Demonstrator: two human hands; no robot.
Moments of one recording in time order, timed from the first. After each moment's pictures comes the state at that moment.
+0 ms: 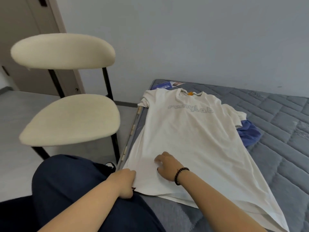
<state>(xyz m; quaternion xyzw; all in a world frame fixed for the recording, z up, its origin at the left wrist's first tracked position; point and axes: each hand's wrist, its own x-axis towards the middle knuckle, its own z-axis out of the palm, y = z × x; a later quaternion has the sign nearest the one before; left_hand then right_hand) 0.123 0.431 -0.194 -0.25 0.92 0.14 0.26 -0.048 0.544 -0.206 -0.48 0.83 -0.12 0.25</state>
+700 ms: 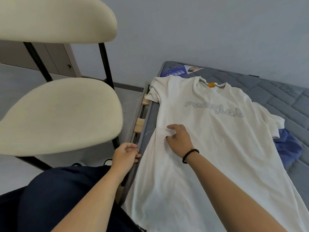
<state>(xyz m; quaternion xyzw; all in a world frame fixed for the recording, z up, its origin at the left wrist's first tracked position) 0.037 0.313 -0.226 -0.51 0.55 0.65 -0.17 -0.137 0.410 -0.208 -0.34 0.86 -0.34 0.20</state>
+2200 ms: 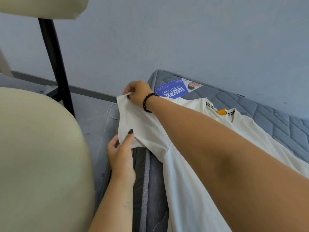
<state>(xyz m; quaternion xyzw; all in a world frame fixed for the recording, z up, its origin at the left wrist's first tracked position) -0.169 0.136 -0.296 -0.45 0.25 0.78 -0.35 -0.333 0.051 -0.237 -0.43 0.86 -0.23 0.14</state>
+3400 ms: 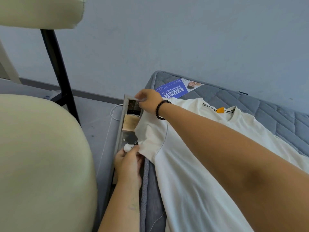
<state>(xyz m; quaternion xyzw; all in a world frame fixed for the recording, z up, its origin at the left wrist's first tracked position) -0.171 0.154 -0.301 -0.49 0.15 0.81 -0.28 -0.334 0.097 -0.222 -0.40 0.87 -0.22 0.18</state>
